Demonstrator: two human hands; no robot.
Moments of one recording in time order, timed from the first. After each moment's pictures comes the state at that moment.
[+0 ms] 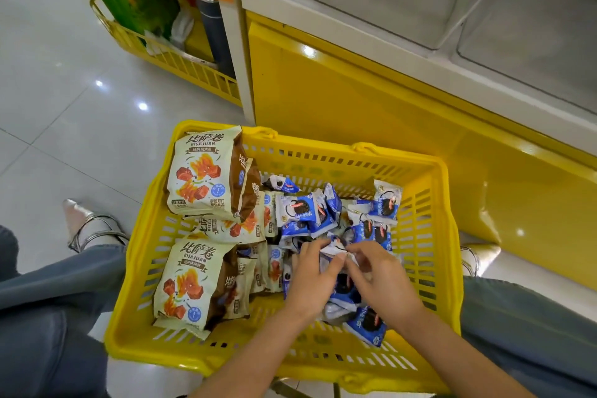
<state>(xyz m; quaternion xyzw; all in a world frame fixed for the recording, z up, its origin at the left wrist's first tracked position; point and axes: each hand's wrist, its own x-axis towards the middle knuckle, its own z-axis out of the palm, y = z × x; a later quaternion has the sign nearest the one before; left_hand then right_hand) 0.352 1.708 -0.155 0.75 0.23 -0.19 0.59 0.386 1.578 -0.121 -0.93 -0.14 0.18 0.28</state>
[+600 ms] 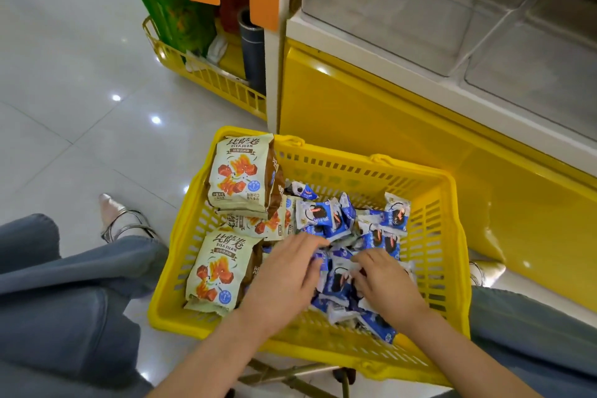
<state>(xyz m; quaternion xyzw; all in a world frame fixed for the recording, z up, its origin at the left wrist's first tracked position) 0.318 1.783 -0.076 0.92 -0.02 -0.03 0.39 0.380 1.583 -0.124 -0.93 -0.29 0.20 0.05</state>
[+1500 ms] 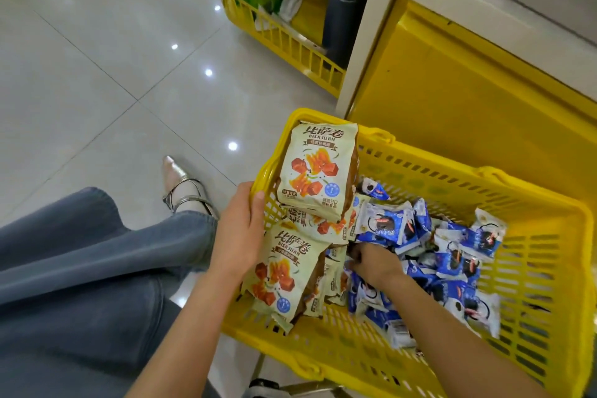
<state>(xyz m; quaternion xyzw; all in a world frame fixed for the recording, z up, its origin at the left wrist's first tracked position) 0.325 1.920 -0.116 0.82 0.33 0.05 0.46 0.418 1.708 -0.208 -0.88 -0.19 0.44 0.01</state>
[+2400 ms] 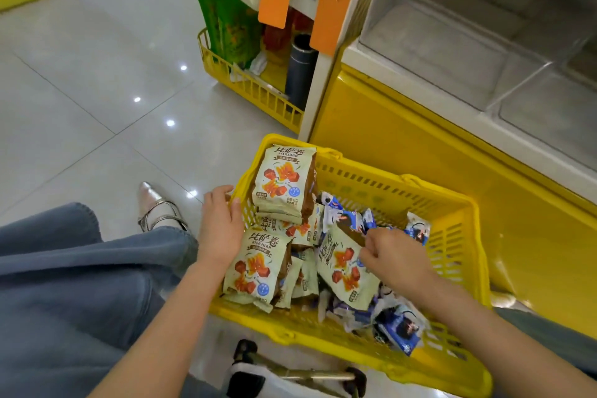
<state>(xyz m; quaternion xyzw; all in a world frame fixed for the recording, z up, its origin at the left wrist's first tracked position) 0.320 1.914 -0.103 0.83 0.36 0.11 0.42 0.398 1.668 -0.038 -0.95 -0.25 0.20 0.02</state>
